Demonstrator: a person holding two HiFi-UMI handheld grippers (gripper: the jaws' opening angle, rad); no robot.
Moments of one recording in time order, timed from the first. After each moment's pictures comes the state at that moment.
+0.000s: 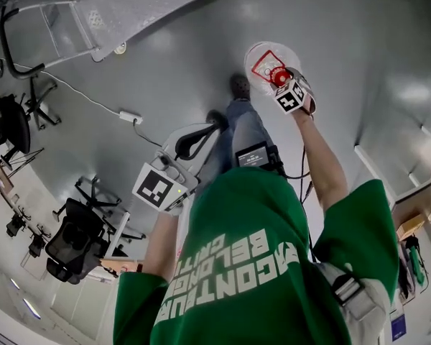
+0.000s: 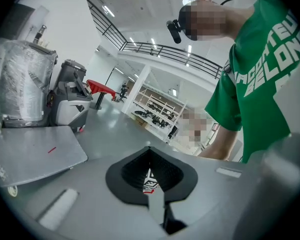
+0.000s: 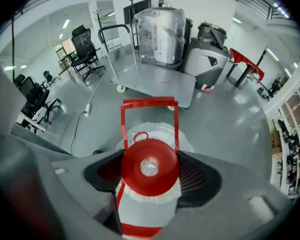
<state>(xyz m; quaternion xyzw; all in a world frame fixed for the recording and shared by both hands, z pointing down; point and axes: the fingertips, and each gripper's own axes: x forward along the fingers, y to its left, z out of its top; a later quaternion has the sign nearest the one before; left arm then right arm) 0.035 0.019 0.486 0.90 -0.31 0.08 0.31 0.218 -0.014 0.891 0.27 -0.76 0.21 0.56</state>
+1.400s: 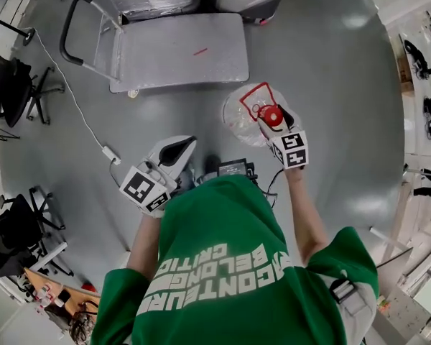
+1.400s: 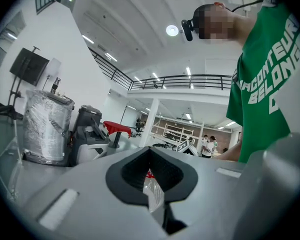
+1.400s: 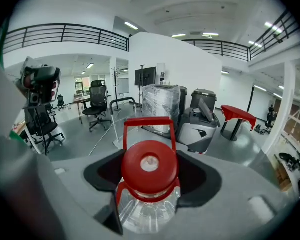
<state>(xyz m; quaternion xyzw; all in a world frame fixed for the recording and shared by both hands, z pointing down) -0.012 -0.011 0.380 0.87 -0.46 -0.04 0.16 0.153 -0.165 0.547 0.31 -0.90 0.08 0.31</state>
